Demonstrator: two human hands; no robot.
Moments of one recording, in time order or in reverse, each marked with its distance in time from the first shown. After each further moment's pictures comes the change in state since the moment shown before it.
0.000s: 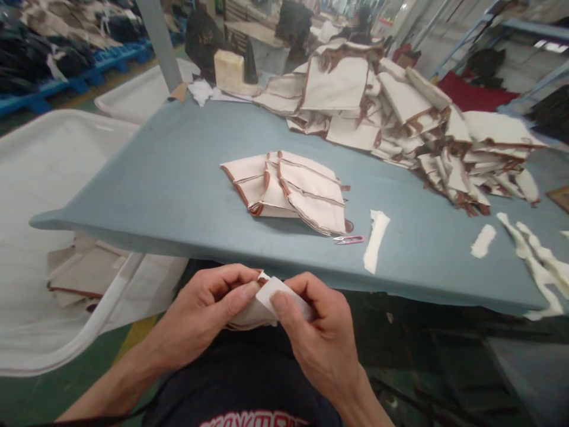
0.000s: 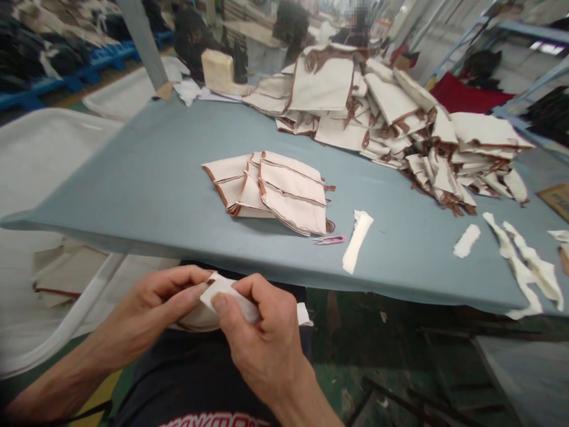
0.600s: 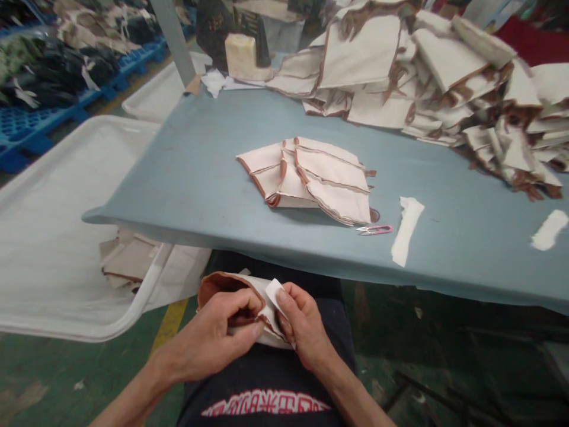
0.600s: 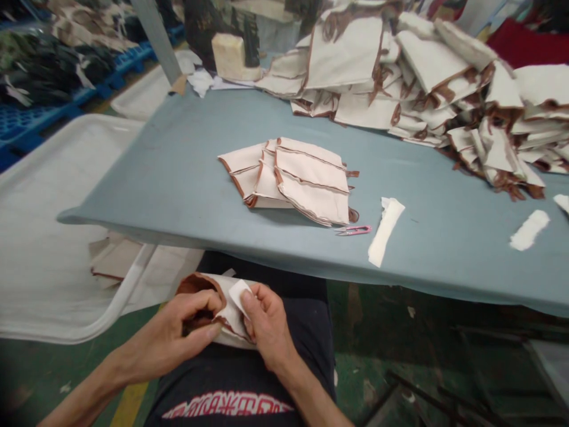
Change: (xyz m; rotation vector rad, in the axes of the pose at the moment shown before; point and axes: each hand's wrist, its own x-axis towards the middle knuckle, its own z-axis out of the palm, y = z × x) left_hand -0.029 -0.023 -0.006 0.438 -0.100 -0.093; right_hand -0.037 0.082 0.059 0.706 -0.208 0.593
